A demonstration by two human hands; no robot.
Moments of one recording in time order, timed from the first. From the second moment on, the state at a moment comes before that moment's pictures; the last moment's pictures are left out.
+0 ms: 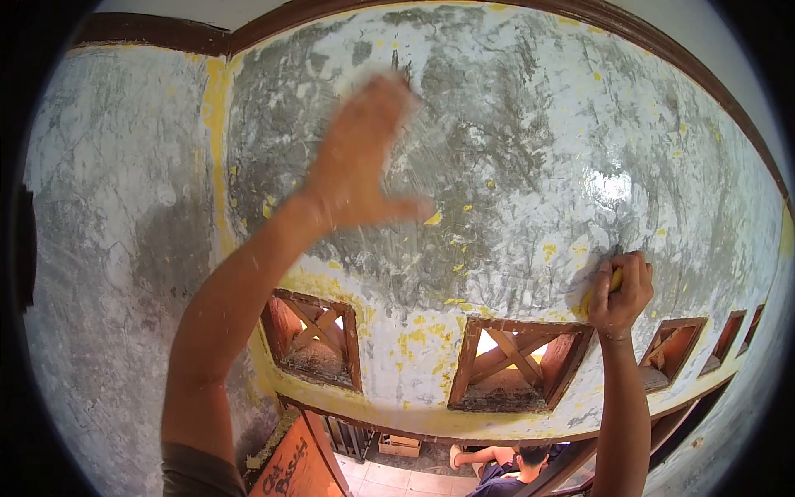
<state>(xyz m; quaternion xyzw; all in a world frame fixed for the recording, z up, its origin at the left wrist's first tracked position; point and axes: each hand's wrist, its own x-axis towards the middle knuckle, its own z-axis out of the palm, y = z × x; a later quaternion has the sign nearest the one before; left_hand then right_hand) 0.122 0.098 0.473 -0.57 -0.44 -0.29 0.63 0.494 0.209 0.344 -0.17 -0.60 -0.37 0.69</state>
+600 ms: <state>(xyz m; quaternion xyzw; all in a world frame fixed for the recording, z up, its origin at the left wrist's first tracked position) 0.069 0.116 0.537 -0.42 -0.48 -0.41 0.65 0.493 0.208 0.343 -0.18 -0.60 -0.37 0.69</state>
